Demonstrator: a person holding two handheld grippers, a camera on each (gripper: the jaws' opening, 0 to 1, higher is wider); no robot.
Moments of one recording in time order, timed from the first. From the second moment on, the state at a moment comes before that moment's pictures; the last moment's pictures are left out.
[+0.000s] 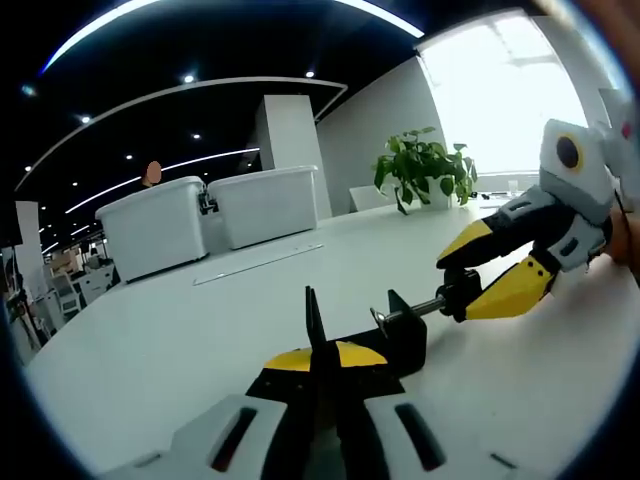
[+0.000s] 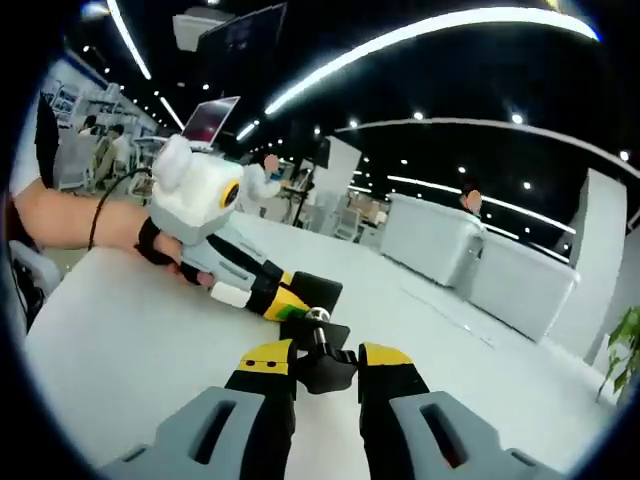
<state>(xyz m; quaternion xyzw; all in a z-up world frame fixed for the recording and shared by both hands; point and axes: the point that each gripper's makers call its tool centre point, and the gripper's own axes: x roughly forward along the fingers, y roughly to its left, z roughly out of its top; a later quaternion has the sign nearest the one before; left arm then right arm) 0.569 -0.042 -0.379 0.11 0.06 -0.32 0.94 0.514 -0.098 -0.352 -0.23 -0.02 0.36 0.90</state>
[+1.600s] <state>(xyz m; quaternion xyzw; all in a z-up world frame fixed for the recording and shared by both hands) 0.568 -0.045 -0.378 0.11 0.06 -0.32 0.94 0.517 -0.096 -0.358 -0.28 -0.03 0.36 0.89</state>
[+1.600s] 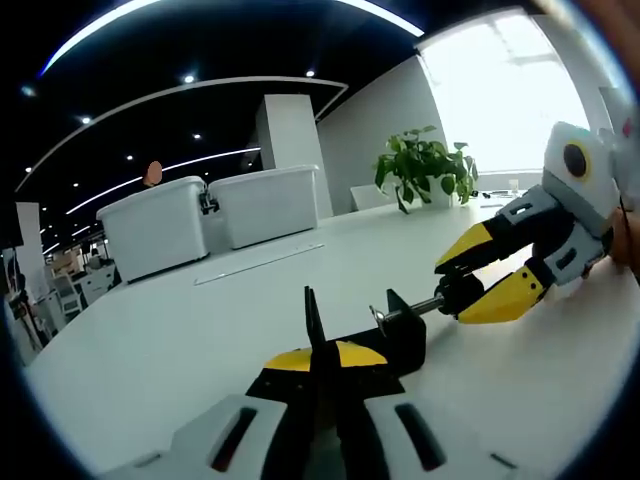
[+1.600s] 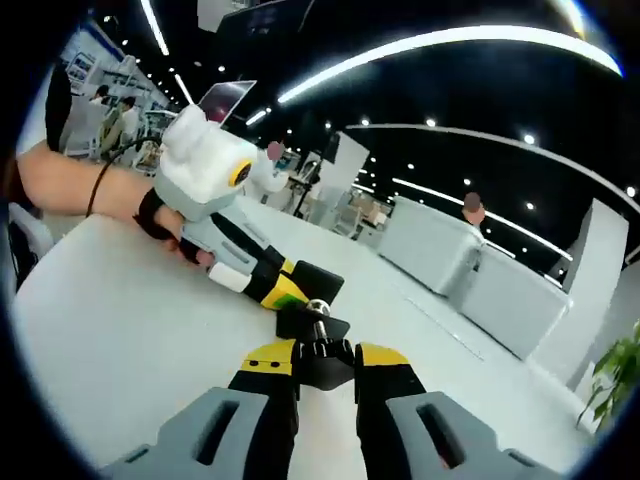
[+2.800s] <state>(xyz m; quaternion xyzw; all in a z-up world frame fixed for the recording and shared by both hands) 0.563 -0.043 -0.378 0.11 0.06 -0.32 0.94 0.521 -0.111 -0.363 0.01 0.09 0.38 0.92</state>
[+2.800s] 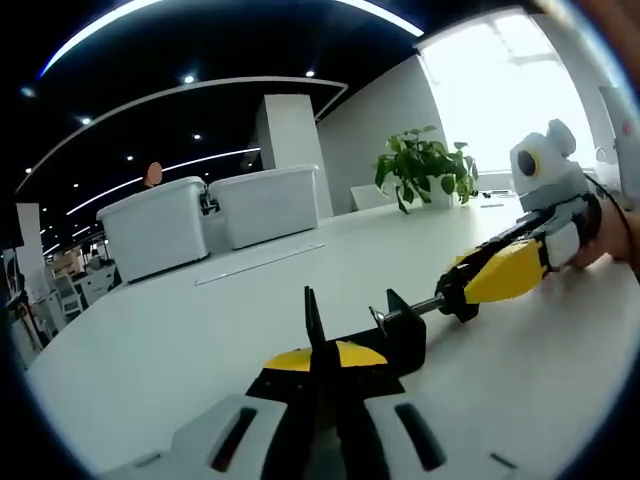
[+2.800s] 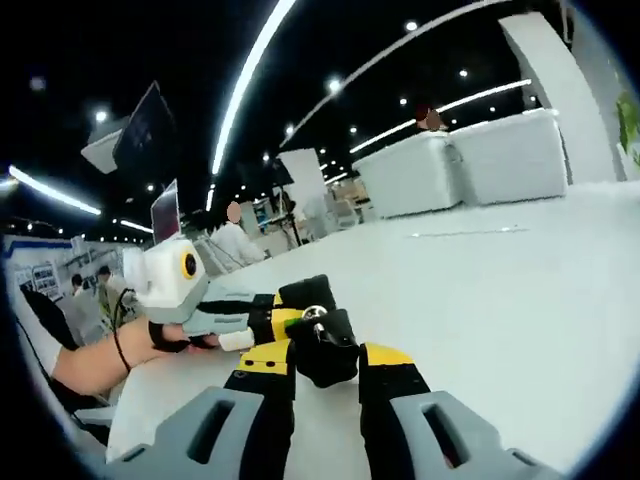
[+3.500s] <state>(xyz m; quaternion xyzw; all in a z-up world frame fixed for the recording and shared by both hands) 0.564 -0.043 -0.378 0.11 0.06 -0.32 0.94 0.523 -0.102 -0.363 -0.30 -0.02 0.34 0.89</state>
